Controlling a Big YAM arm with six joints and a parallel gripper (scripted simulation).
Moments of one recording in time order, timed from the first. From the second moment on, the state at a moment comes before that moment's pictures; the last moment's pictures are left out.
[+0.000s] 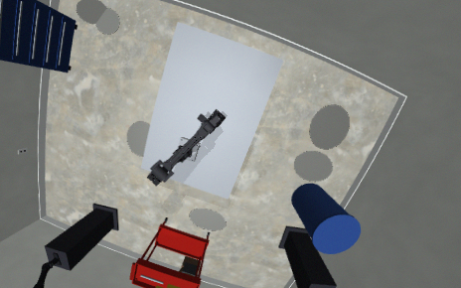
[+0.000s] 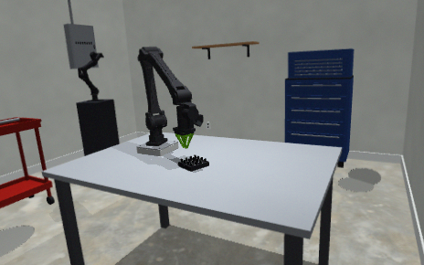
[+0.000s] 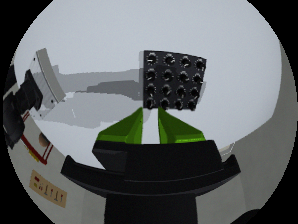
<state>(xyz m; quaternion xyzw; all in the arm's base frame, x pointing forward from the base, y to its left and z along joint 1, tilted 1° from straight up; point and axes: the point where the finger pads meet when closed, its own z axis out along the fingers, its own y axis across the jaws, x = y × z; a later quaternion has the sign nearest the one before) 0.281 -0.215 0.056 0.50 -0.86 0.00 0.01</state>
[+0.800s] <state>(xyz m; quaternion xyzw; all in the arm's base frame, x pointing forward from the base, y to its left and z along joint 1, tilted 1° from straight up) 0.281 -0.216 0.037 0.50 -0.86 0.01 0.00</state>
